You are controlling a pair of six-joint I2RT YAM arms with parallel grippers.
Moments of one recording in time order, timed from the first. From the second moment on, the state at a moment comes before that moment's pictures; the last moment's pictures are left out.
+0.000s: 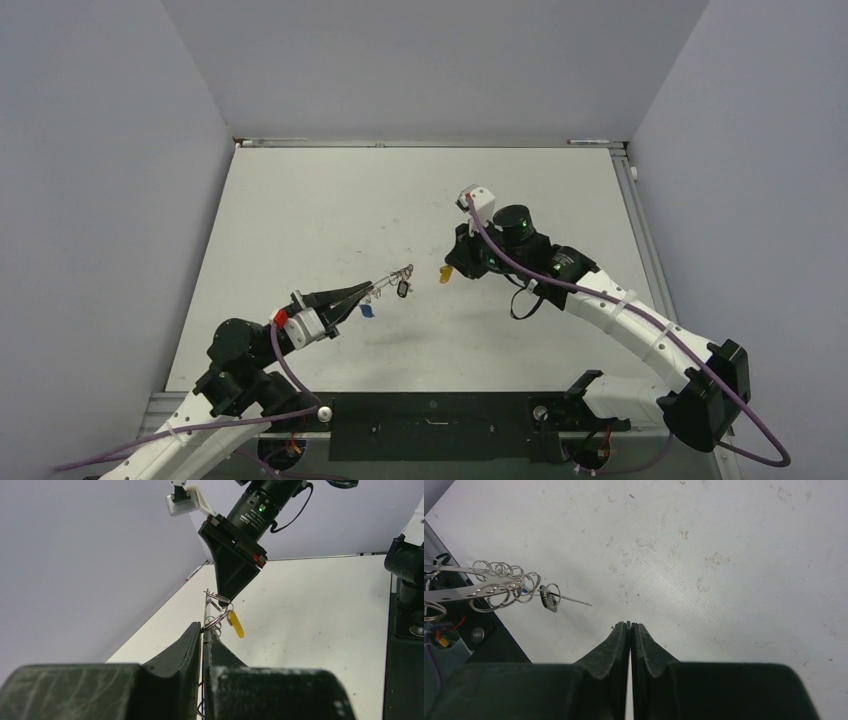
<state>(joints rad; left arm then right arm) -0.77 0.27 0.40 0.16 0.31 0.25 0.72 1.18 0.99 -0.34 -0.18 0.18</state>
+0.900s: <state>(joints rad) -0.76 0.29 0.40 0.17 0.36 0.25 0.83 1.09 1.22 -0.46 -0.67 0.13</state>
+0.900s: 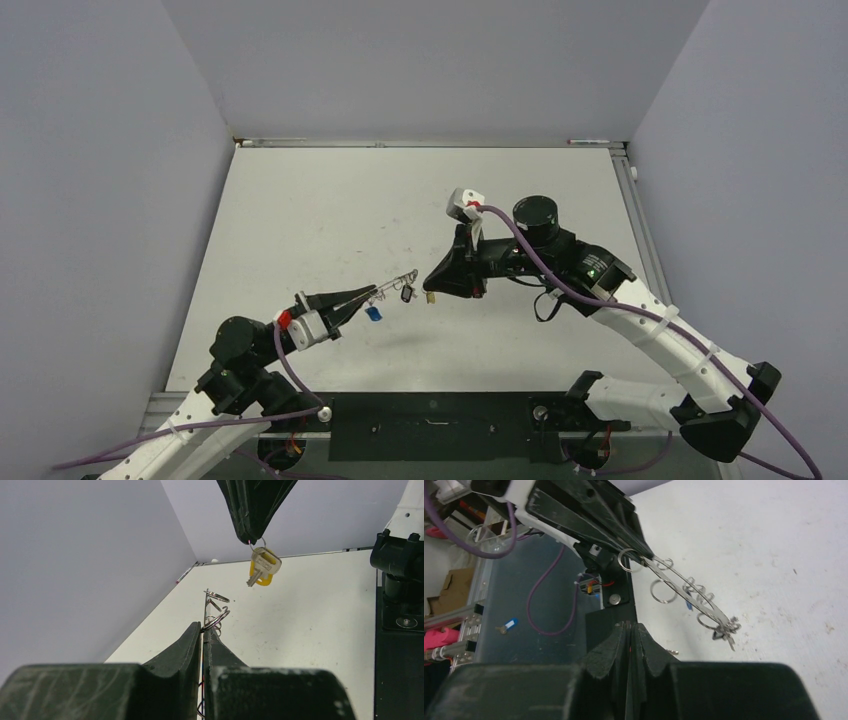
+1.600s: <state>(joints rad) -0.77 0.29 0.40 0.18 0.38 0.27 1.07 1.26 1.37 -0.42 -0.41 0.34</state>
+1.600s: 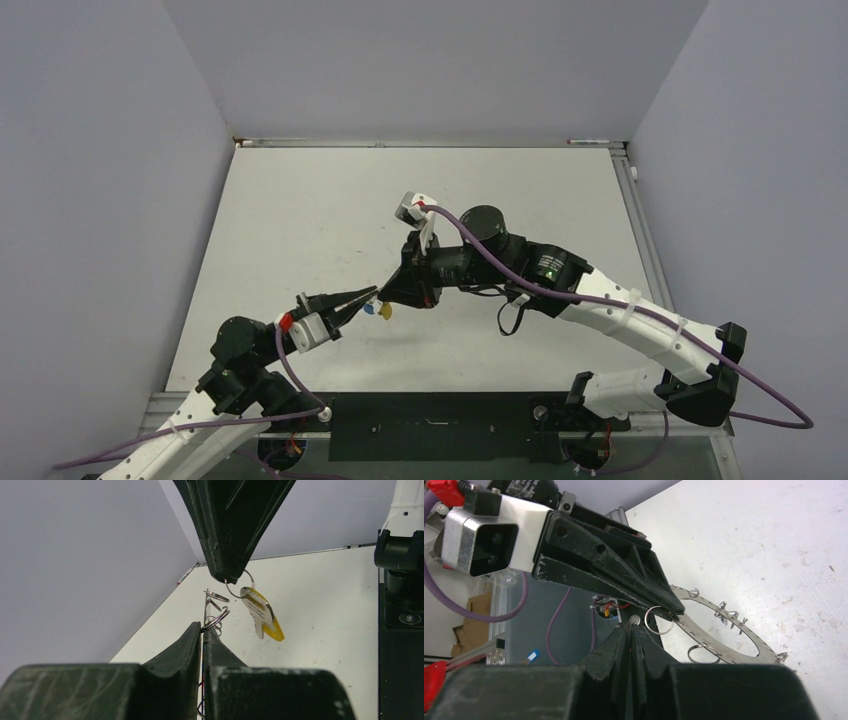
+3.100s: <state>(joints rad) -0.77 0.29 0.39 0.18 0.38 0.27 1.07 1.33 1.44 -0.54 -0.25 0.30</state>
